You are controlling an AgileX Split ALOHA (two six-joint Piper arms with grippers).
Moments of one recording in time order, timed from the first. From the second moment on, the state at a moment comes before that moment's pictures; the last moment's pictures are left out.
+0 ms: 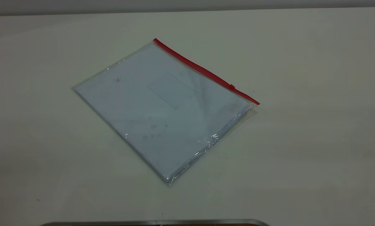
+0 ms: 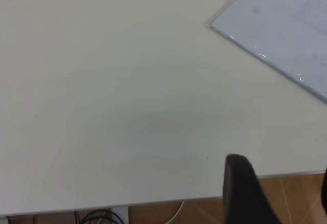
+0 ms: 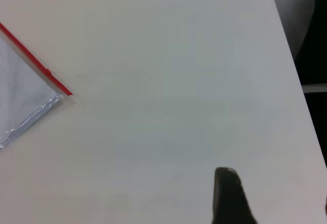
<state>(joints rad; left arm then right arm) 0.04 -0.02 -0.49 -0.08 1.14 0.11 -0.05 -0.02 -0.47 0.03 1.13 -0.05</state>
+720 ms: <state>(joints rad) 0.04 0.04 -0.52 -0.09 0.95 0.09 -0.05 0.21 -0.48 0.32 0.99 -0.17</state>
